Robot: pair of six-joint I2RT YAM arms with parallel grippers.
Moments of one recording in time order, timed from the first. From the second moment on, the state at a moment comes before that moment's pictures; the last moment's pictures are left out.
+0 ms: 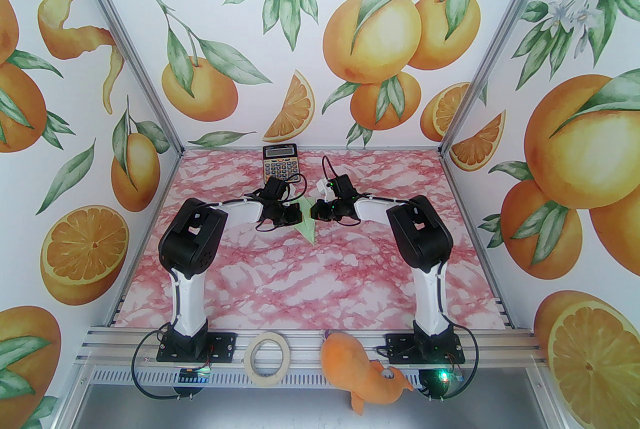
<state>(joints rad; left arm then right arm) -0.47 2.02 1.22 -0.21 0.38 -0.54 0.46 2.12 1.30 -0.10 -0.53 0.46</state>
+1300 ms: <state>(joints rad) -0.48 2.10 1.37 -0.23 0.38 -0.63 0.46 2.13 1.30 -0.10 -0.52 0.45</state>
